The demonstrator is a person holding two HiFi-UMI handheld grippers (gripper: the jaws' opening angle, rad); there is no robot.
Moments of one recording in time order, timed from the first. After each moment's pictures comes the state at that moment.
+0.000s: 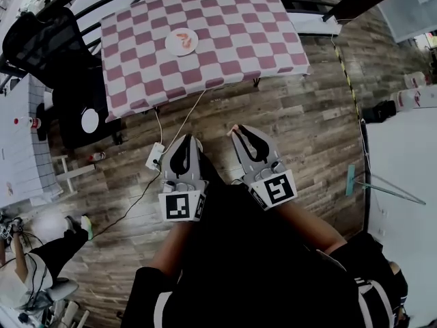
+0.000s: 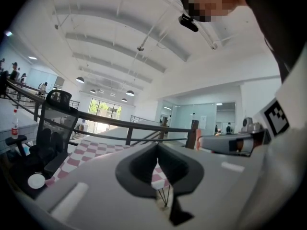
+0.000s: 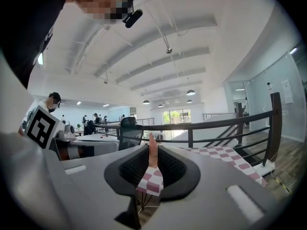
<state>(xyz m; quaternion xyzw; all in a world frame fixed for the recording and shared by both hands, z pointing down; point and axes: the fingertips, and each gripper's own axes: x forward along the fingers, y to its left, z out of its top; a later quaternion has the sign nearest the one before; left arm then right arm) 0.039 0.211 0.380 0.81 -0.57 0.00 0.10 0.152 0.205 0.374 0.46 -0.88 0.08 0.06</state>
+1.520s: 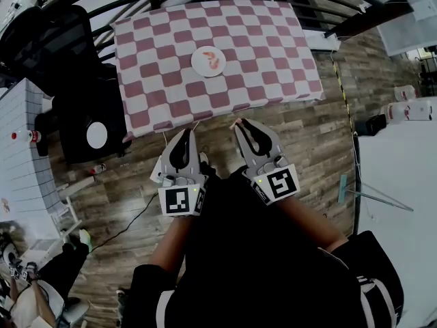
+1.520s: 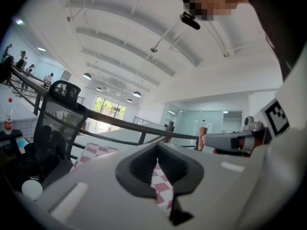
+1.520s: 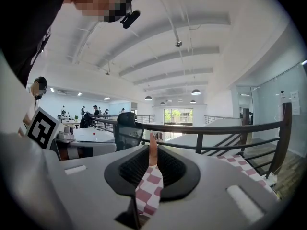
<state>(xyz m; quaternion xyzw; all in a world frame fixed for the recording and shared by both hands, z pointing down) -0.110 0.084 0.390 0.80 -0.58 -0.04 0.13 0.010 0.076 0.366 0.46 -0.88 0.05 0.10</state>
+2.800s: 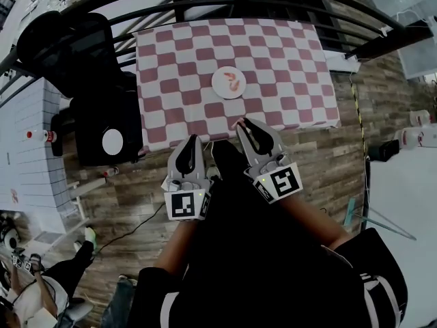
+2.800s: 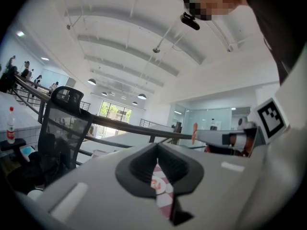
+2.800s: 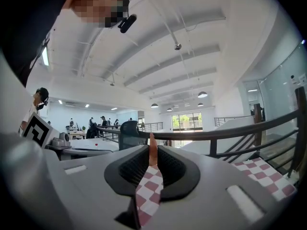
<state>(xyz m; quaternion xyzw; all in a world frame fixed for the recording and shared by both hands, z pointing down) -0.133 0.026 0.386 0.78 -0.62 -0.03 0.11 -0.023 -0.007 0.361 0.41 -0.91 0.05 0.04</state>
